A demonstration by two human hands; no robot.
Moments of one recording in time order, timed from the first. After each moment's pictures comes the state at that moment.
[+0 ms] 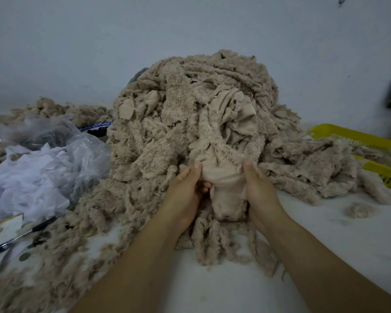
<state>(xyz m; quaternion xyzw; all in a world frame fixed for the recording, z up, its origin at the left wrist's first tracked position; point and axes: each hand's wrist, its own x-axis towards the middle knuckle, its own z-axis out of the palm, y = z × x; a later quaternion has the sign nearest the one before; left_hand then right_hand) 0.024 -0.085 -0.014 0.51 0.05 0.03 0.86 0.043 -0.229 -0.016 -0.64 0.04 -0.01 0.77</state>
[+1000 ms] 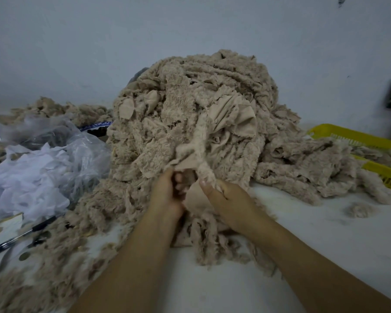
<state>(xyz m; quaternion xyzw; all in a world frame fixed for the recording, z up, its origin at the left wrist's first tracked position) 0.035 -0.066 -0.008 0.38 0.19 0.02 0.91 0.022 -0.210 -0.021 -0.81 -0.24 -0.01 0.53</state>
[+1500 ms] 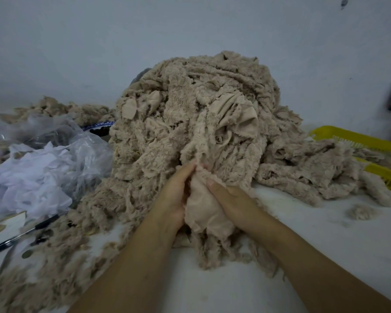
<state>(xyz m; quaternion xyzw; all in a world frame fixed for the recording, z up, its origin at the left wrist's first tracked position) 0.024 -0.068 -0.005 0.44 0.09 -0.07 0.89 0.032 -0.211 -0.029 -0.78 -0.19 0.10 0.59</state>
